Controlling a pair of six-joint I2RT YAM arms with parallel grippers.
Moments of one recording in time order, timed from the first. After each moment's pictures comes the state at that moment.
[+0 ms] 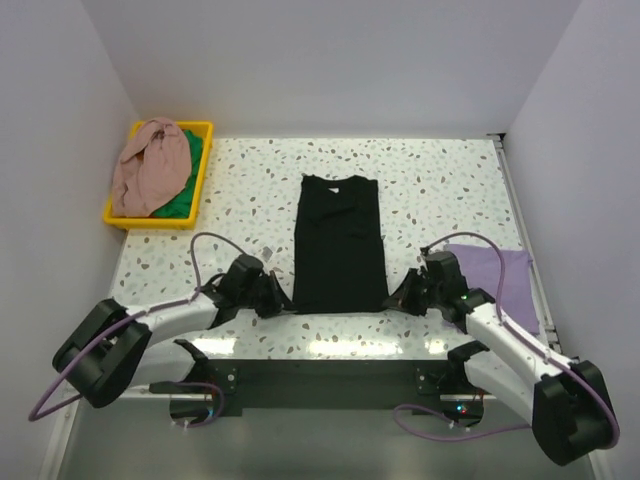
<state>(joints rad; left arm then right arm) -0.61 1.26 0.33 0.10 0.29 -0.96 0.36 0.95 0.34 -0.29 -0.30 0.80</state>
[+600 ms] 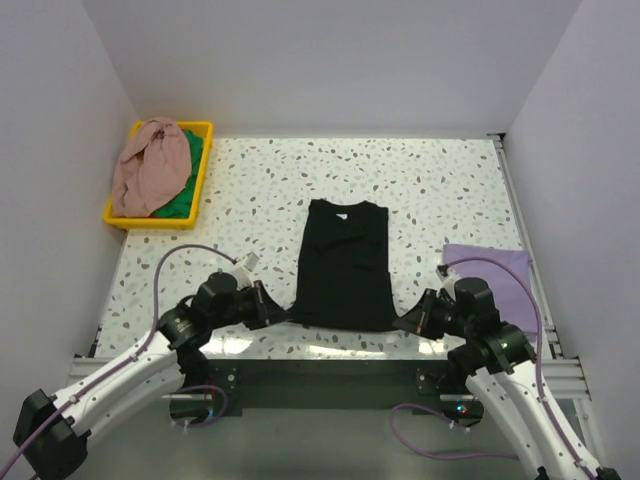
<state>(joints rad) -0.70 0.61 0.26 -0.23 0.28 -0.96 0.37 0.31 0.38 -0.82 -0.41 0.77</state>
